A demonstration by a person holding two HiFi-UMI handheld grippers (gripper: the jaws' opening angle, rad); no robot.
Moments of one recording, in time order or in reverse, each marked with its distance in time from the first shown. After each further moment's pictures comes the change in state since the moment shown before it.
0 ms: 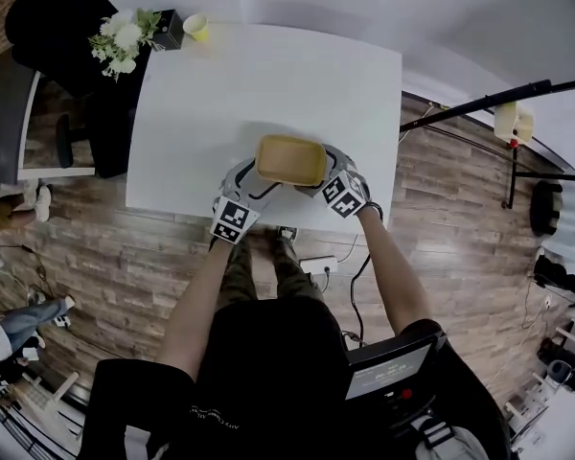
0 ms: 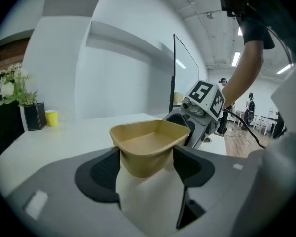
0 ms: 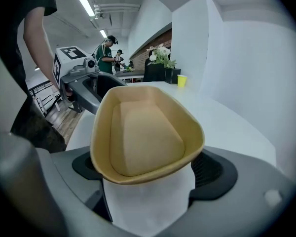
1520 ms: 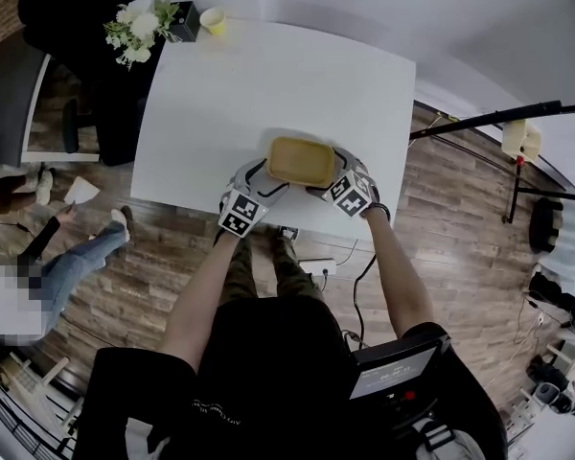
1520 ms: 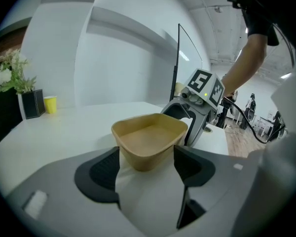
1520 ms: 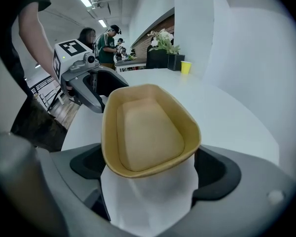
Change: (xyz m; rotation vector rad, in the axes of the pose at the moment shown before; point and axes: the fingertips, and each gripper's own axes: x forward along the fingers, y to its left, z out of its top) left arm 0.013 0.001 -0.036 -0.032 0.125 -0.016; right arm 0.012 -0.005 -0.026 -0.018 0.136 0.044
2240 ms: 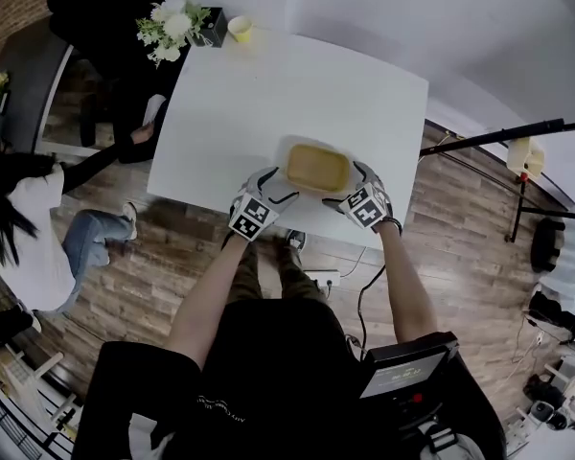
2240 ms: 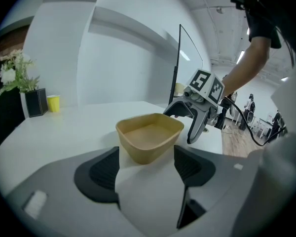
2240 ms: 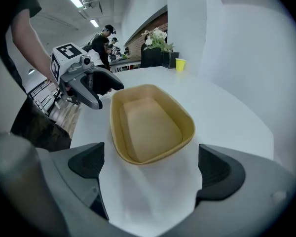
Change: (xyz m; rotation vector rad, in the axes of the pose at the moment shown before) left arm -0.022 0.002 -0.004 -0.019 0.018 -0.010; right arm -0.016 0.006 -0.006 0.074 0.042 -0.023
